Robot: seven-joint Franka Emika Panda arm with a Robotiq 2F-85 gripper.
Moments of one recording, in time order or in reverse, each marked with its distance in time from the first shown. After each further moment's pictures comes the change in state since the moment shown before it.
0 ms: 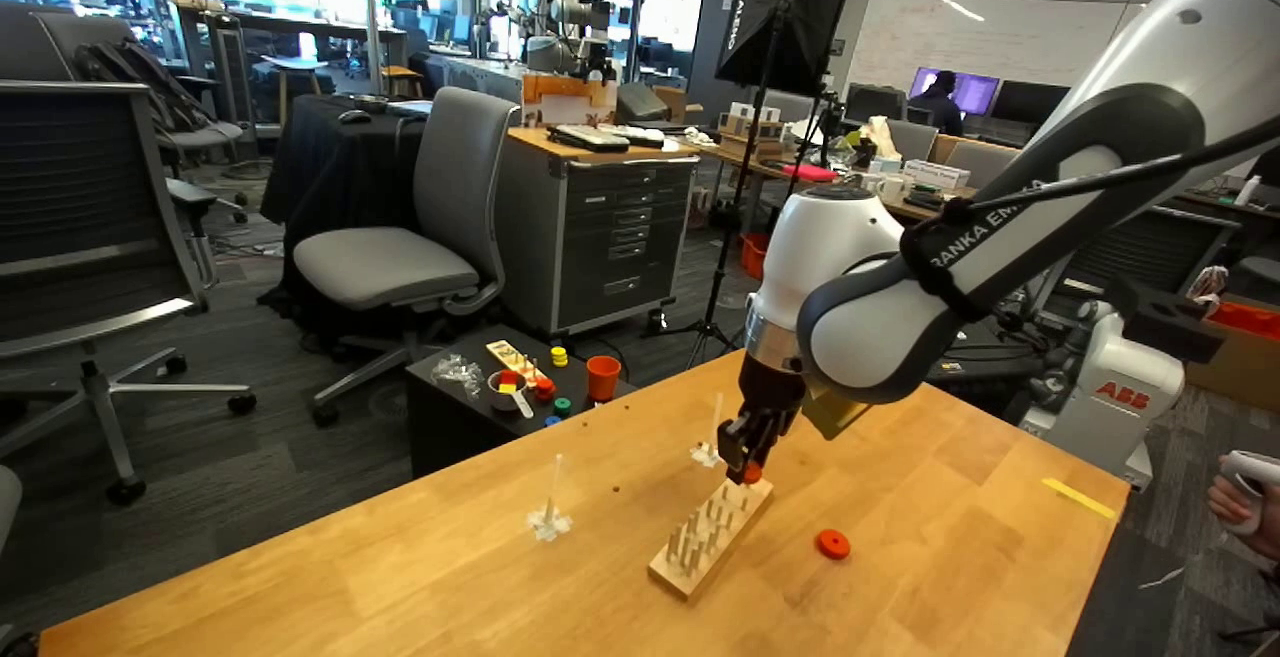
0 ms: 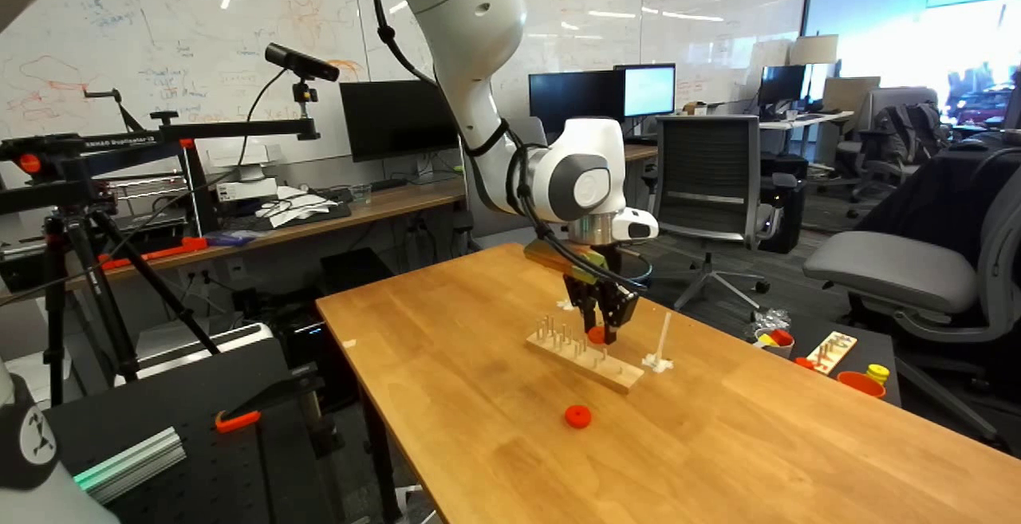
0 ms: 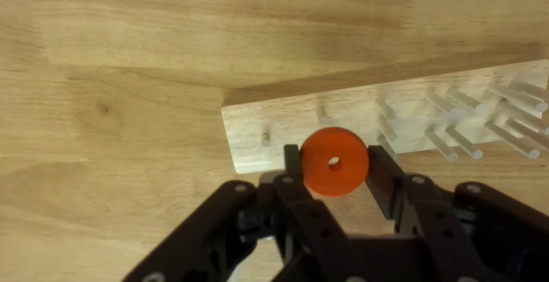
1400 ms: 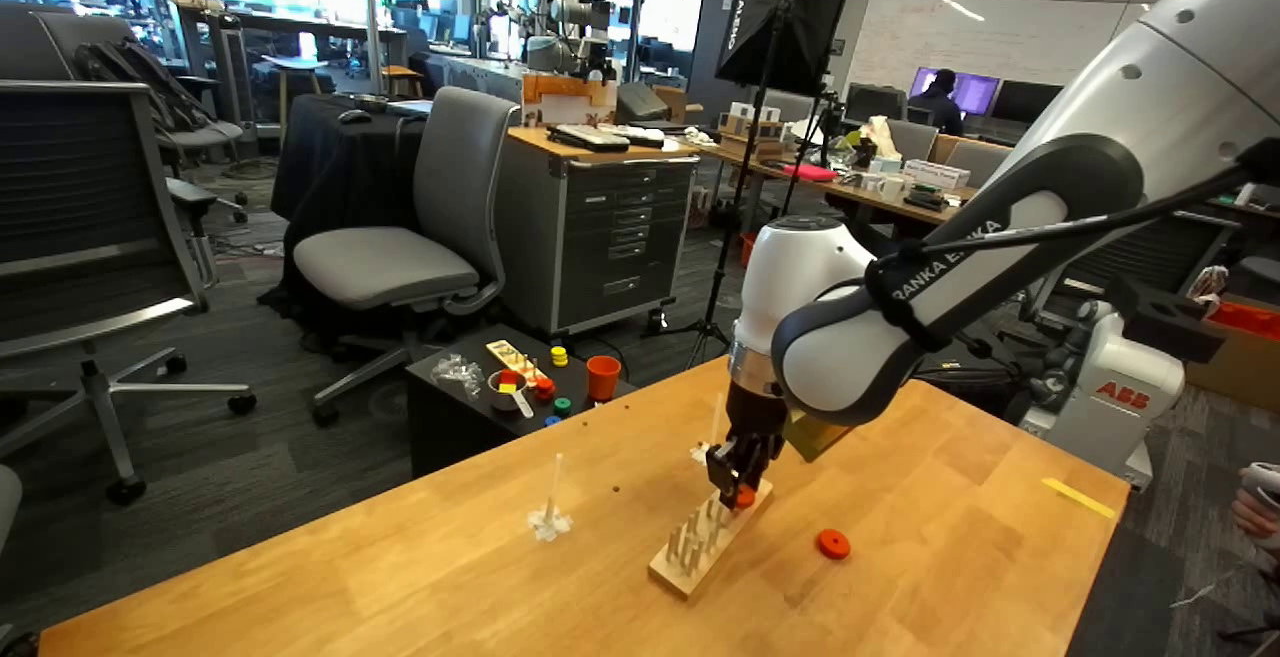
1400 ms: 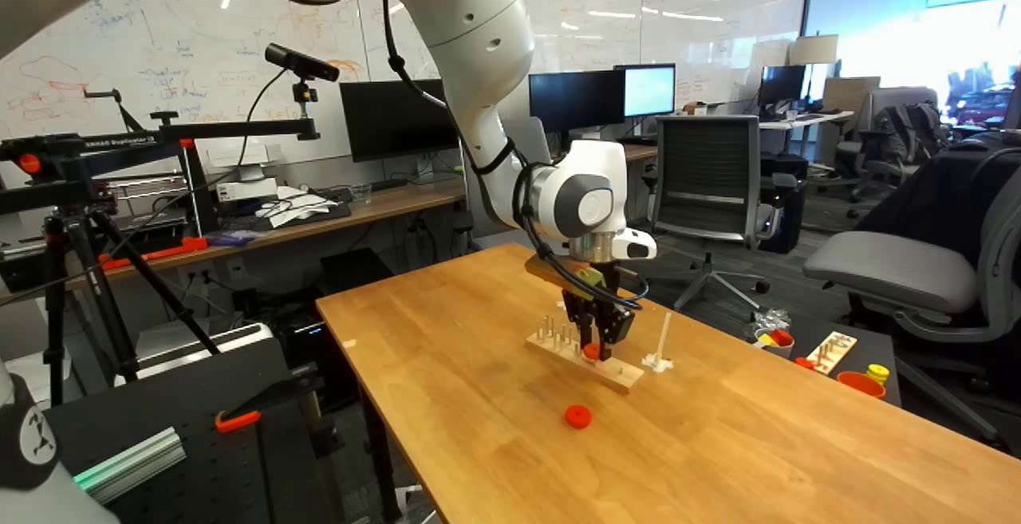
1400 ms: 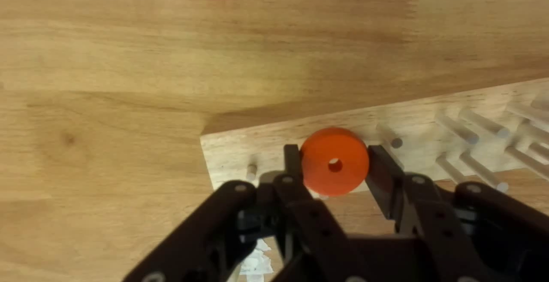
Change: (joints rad) arm -0.004 0.095 0.012 0.101 0.003 -0.067 0.022
